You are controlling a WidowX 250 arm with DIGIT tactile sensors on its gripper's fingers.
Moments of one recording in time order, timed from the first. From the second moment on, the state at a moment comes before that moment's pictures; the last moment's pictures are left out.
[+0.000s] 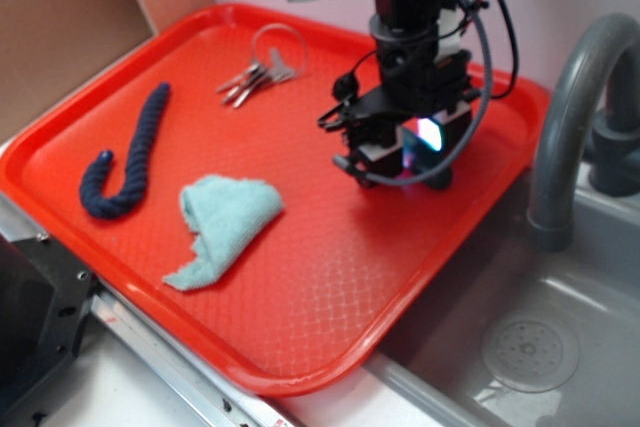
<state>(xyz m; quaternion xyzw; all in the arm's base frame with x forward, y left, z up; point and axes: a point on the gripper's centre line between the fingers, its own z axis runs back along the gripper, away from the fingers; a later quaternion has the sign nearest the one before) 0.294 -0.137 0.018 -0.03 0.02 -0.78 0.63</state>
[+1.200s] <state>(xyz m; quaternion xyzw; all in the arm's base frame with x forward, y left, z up) 0.238 -0.040 0.178 -0.01 -0.05 -0.31 0.95</state>
